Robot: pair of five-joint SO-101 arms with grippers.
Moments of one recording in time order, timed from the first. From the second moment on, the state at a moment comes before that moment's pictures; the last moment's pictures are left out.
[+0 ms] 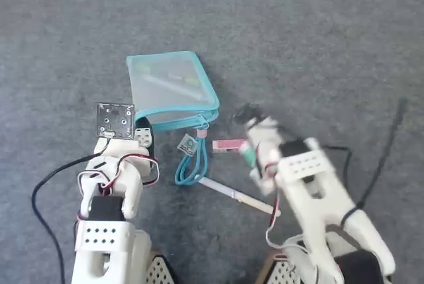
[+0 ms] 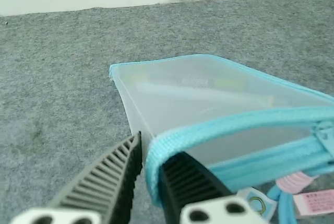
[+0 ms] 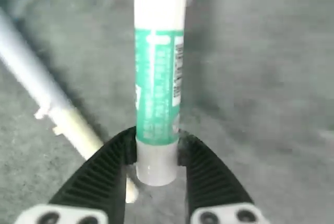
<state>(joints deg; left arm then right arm) -5.5 -73.3 84.2 31.5 1.5 -17.3 -26.4 51.2 64.2 17.7</state>
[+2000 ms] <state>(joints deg) -5.5 -73.3 84.2 31.5 1.5 -41.5 18.5 -35.3 98.5 6.3</state>
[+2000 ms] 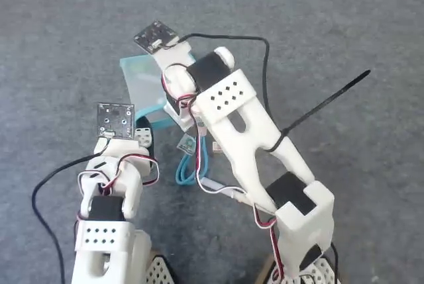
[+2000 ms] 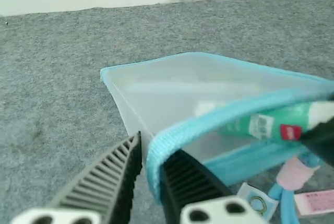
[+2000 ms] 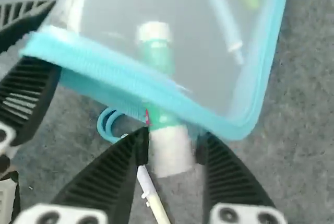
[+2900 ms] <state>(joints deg) -5.5 -73.3 84.9 31.5 1.5 -24.4 -23.6 24.5 80.3 17.0</state>
